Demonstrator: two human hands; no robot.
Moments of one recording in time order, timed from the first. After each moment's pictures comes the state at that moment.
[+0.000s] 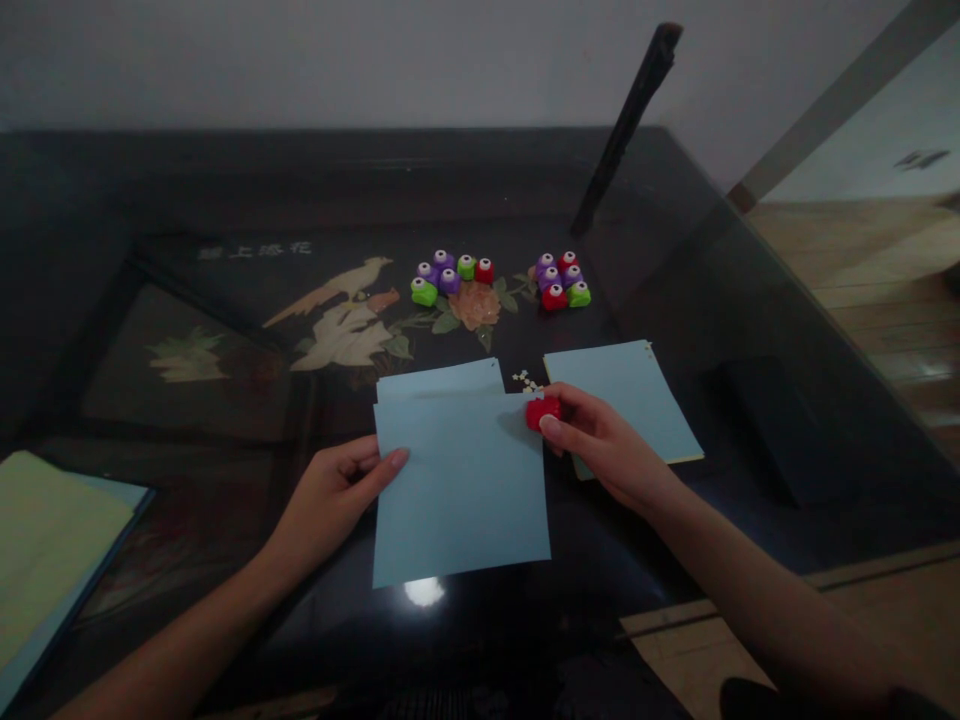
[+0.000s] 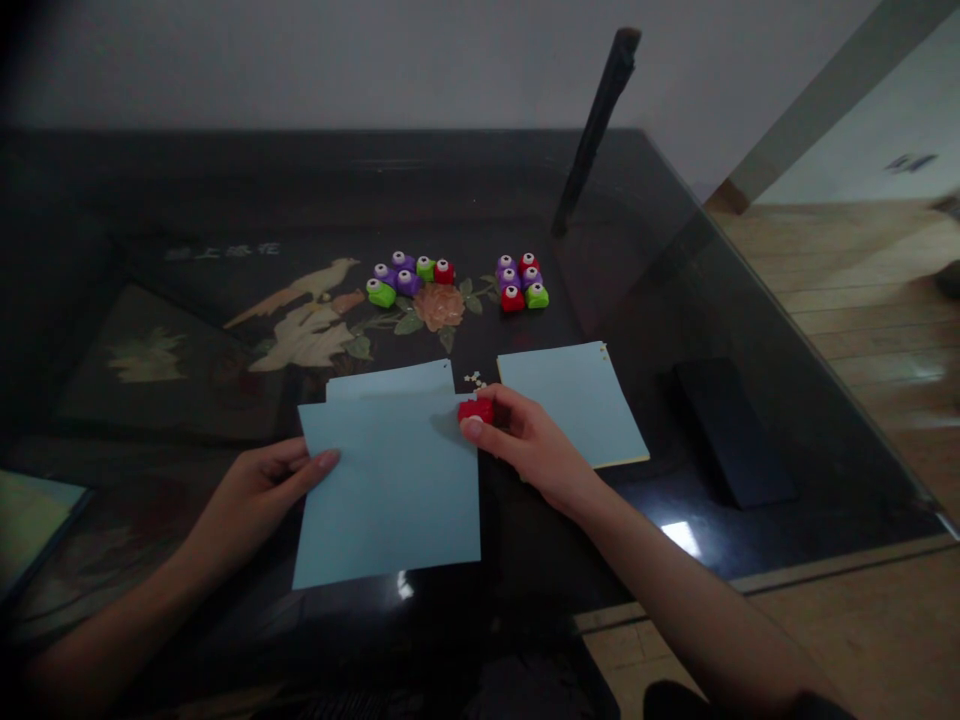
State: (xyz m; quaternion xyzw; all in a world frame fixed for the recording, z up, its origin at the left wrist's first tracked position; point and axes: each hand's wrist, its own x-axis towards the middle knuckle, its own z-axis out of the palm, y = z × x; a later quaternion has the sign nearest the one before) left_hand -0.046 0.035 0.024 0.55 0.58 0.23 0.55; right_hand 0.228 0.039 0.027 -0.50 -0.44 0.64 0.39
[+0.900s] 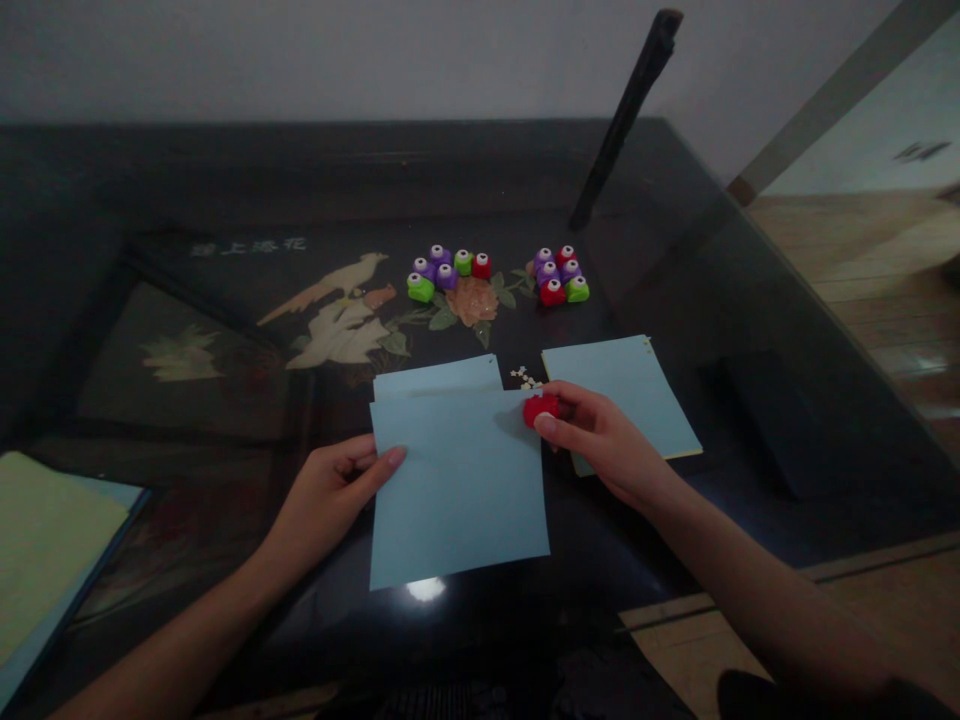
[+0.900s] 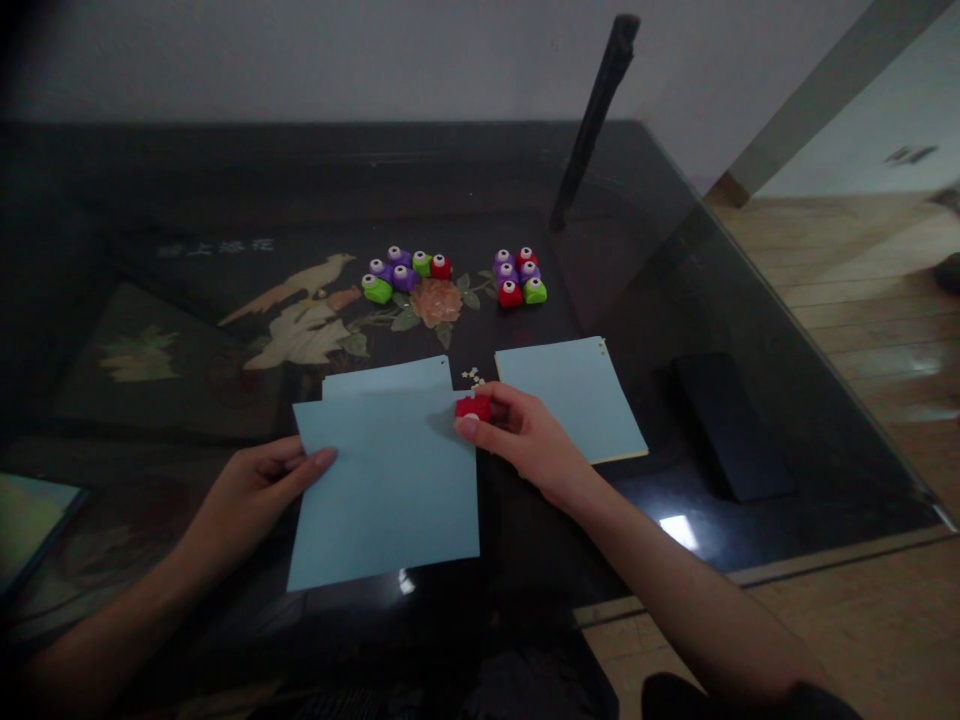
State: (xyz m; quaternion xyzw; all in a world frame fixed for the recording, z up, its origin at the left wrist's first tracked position) left_hand -0.045 0.034 0.025 0.54 0.58 0.23 0.57; right_hand 0.228 0.039 0.028 -0.51 -0.43 0.64 0.39
